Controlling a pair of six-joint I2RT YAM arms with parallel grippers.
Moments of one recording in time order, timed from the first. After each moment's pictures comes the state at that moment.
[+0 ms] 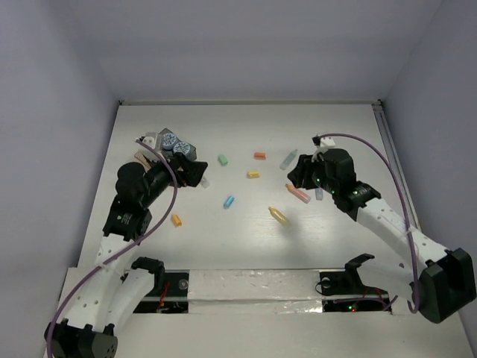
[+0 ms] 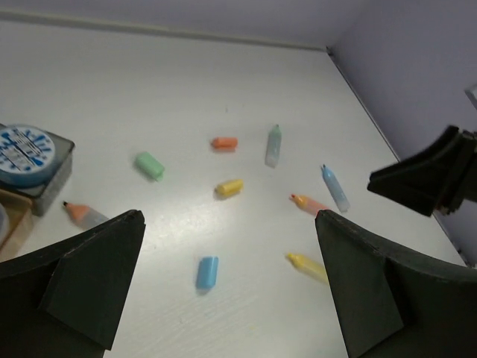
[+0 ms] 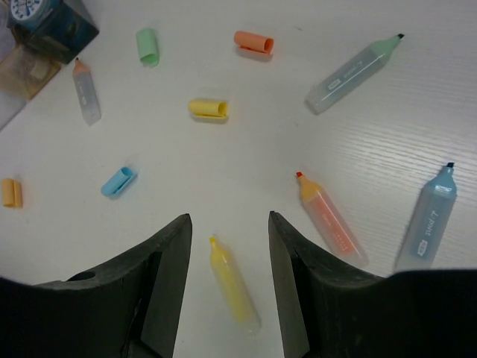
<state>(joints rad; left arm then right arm) -0.23 0.72 0.72 -0.09 0.29 -0.42 0.44 1.04 0.74 -0.15 -0.08 0.35</state>
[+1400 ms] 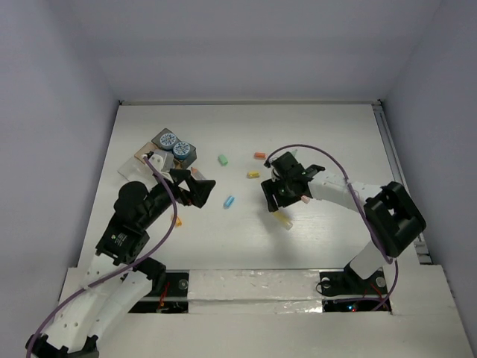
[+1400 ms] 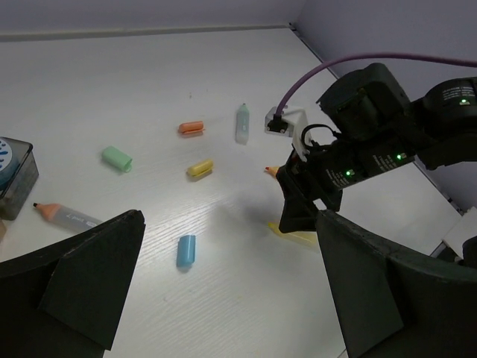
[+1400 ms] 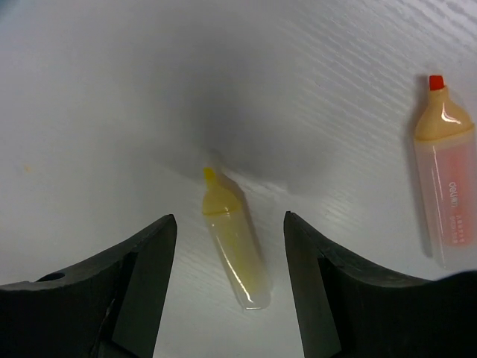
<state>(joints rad) -0.46 0.55 0.67 -0.20 0.19 -0.34 0.65 1.59 1.01 -0.49 -0.10 0.23</state>
